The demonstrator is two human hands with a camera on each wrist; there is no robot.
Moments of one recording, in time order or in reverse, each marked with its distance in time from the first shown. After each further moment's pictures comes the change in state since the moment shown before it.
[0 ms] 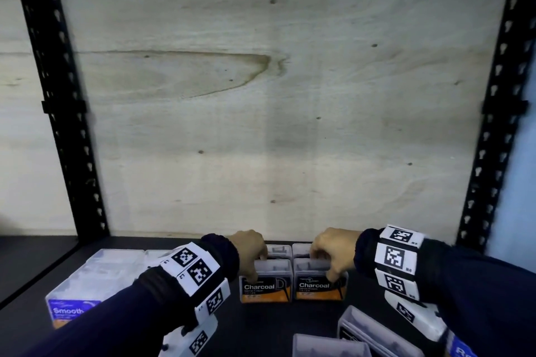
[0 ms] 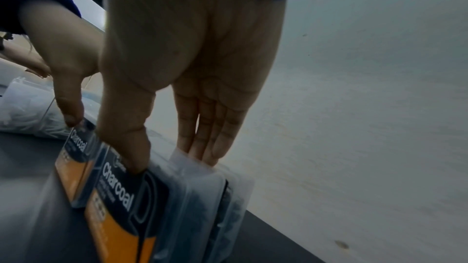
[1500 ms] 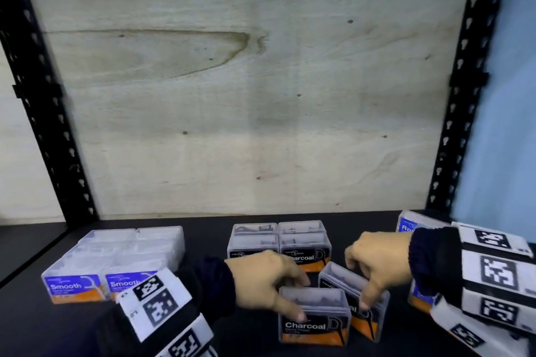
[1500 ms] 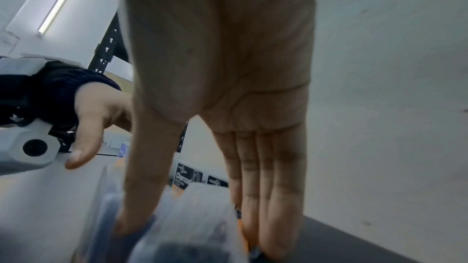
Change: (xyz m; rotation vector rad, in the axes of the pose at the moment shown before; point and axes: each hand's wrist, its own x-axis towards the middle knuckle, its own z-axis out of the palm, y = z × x) left_hand -0.068 0.066 0.017 -0.281 -0.003 0.412; right_hand -0.105 -0.013 0.024 0.111 -0.196 0.145
